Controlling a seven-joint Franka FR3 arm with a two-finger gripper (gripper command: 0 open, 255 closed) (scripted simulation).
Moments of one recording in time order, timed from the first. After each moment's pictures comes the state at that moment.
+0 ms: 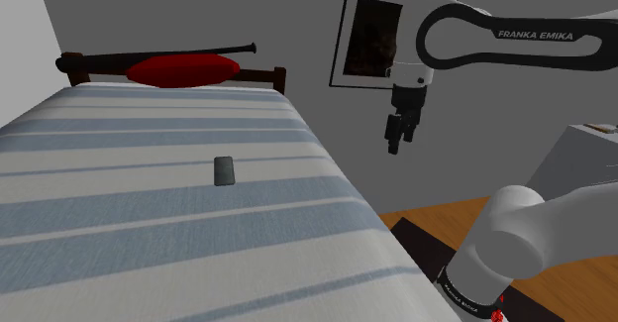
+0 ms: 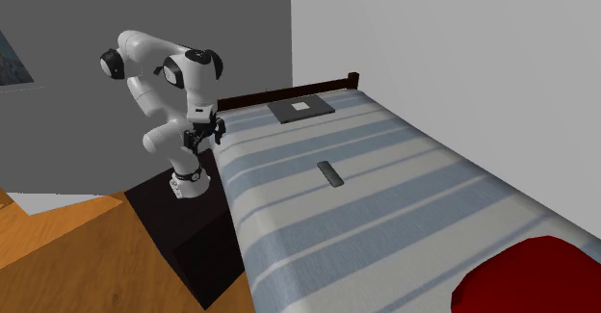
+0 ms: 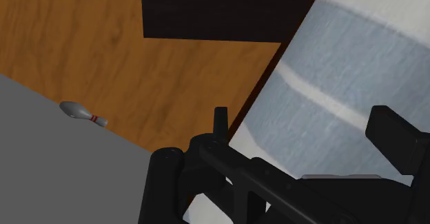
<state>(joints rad) 0.02 -0.77 0.02 -2.45 -0.06 1.52 -0.02</state>
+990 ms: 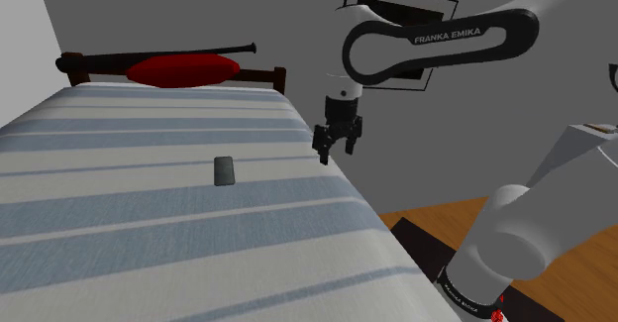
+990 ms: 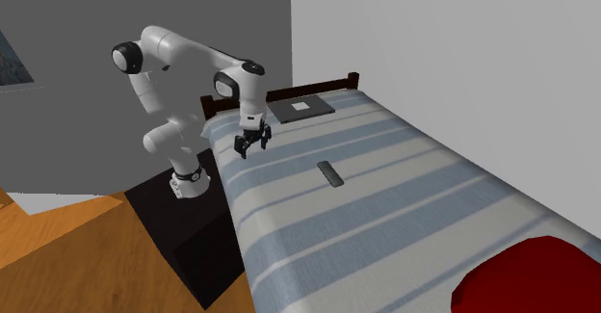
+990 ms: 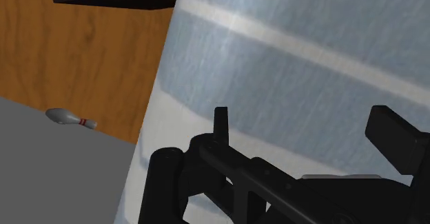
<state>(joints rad) 0.05 -0.41 0.22 -2.29 0.09 1.76 0.33</state>
